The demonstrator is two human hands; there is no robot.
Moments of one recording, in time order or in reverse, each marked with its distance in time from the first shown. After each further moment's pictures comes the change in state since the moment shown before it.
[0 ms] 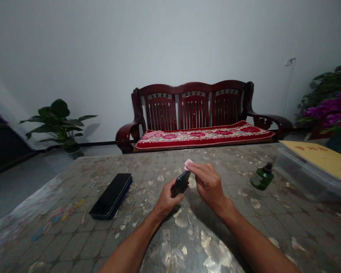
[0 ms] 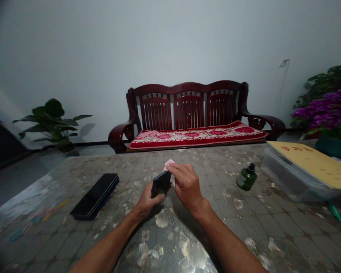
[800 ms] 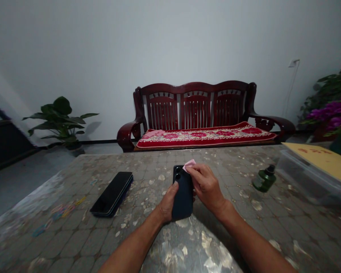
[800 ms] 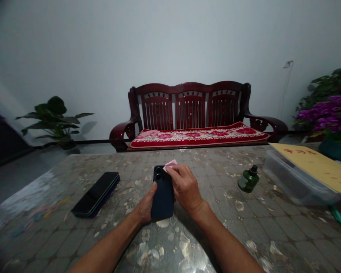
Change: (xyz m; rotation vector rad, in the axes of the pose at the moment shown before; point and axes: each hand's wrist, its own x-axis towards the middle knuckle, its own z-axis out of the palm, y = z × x) left_hand -0.009 -0.018 0.012 -0.686 0.021 -0.520; right_hand -0.005 0.000 0.009 -0.060 -0.083 0.021
